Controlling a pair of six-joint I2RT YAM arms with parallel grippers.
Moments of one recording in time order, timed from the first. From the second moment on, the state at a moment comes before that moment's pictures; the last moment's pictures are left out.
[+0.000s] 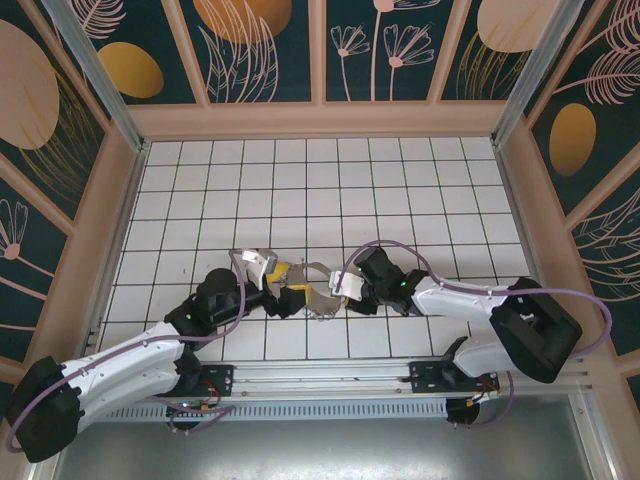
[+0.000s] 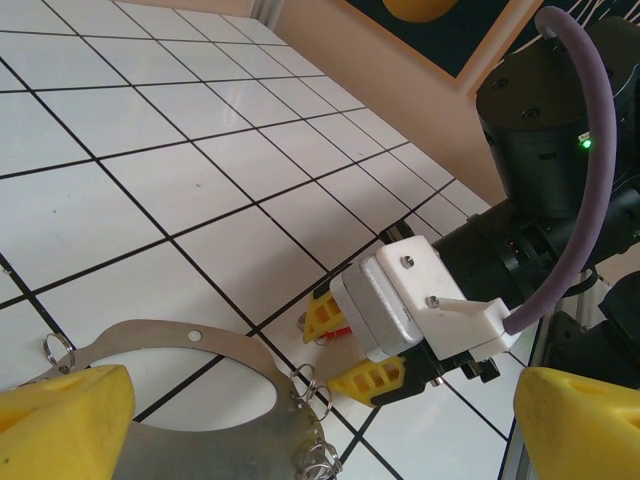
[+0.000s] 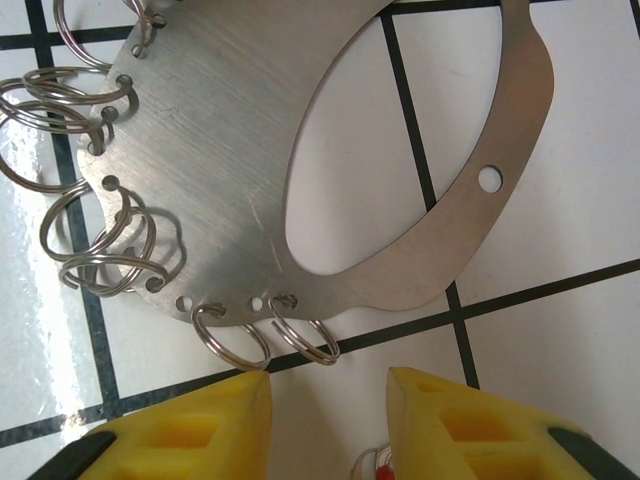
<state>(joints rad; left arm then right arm) -0.82 0.83 0.26 0.33 0.23 -0.43 0.84 1.34 0.54 -0.16 -0.12 -0.59</state>
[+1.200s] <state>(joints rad) -0.82 0.80 0.22 0.34 0.23 -0.44 0.89 1.42 0.57 -0.14 -0.16 -0.61</state>
